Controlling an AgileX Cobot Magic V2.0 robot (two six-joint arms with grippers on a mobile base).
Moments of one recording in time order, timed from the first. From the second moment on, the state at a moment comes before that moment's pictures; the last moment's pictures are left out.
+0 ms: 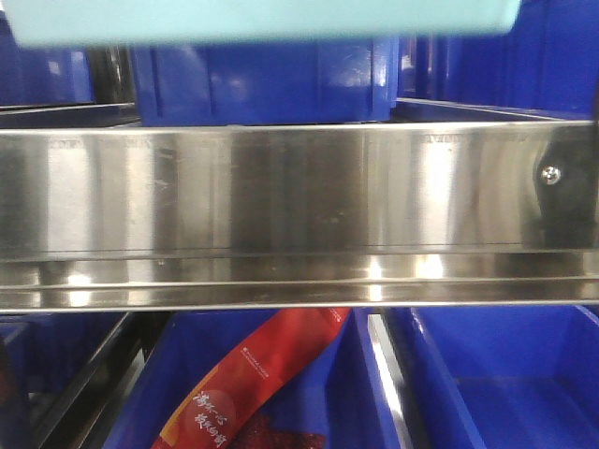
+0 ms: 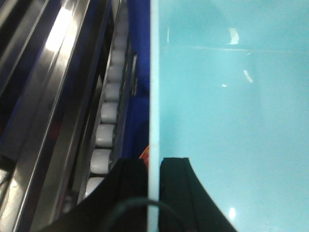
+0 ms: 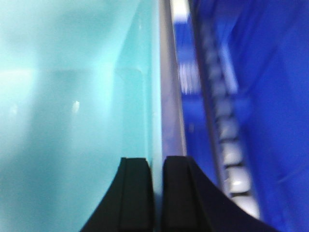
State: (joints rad) left arm -0.52 1.46 -1.55 0.50 1.02 -0.72; right arm 0.50 1.53 -1.66 -0.47 1.06 0.66
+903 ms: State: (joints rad) left arm -0.61 1.32 -1.48 0.68 1.00 -0.84; right arm 0.57 1.41 -1.57 -0.55 1.01 0.72
